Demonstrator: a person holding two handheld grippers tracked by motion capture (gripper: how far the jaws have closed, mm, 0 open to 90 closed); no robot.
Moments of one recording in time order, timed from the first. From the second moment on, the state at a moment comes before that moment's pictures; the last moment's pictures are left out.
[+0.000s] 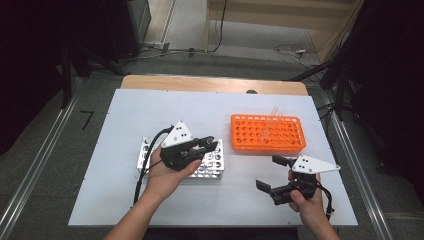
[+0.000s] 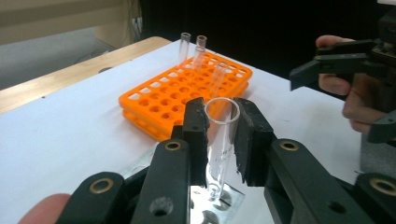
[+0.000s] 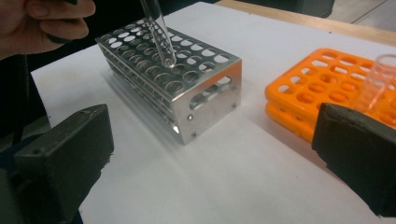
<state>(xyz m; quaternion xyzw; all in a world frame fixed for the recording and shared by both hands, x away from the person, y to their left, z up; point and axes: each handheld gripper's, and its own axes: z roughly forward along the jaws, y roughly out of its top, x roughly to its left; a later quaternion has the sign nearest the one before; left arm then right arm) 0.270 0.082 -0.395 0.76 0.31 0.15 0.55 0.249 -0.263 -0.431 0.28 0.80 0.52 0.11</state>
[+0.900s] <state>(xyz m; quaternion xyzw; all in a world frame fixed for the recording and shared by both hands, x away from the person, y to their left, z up) 0.322 0.068 -0.401 0.76 0.33 0.17 0.54 0.267 -0.306 -0.439 0.33 0.78 0.52 0.13</state>
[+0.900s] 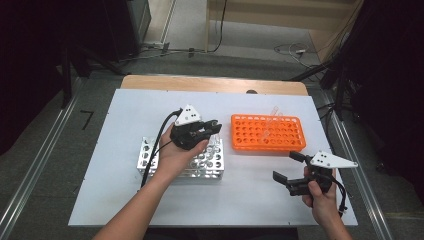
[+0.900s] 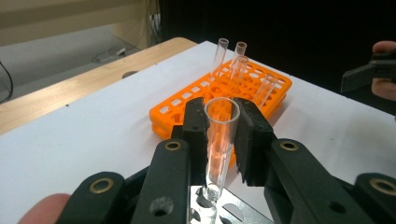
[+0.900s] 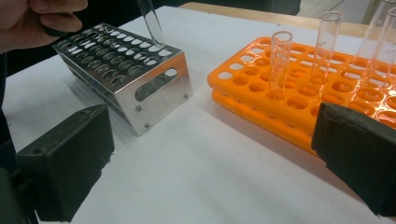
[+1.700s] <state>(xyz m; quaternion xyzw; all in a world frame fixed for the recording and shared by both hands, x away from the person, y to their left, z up) 0.329 0.053 -0.434 0.80 0.33 0.17 0.47 0.267 -0.302 -0.442 0.33 0.78 0.52 0.13</state>
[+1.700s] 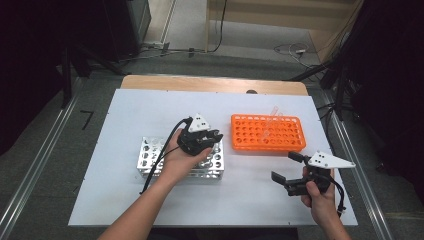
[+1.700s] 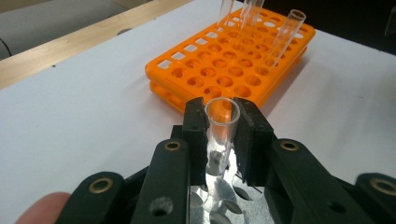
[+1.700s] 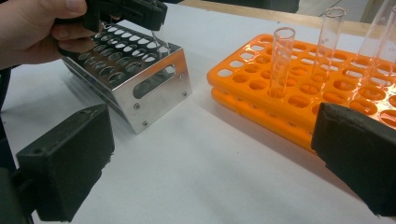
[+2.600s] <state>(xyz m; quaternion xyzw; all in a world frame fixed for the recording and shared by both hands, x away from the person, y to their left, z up) 0.298 0.089 -0.426 0.76 0.37 0.16 0.52 0.270 -0.297 -0.441 0.33 0.78 0.51 0.13</state>
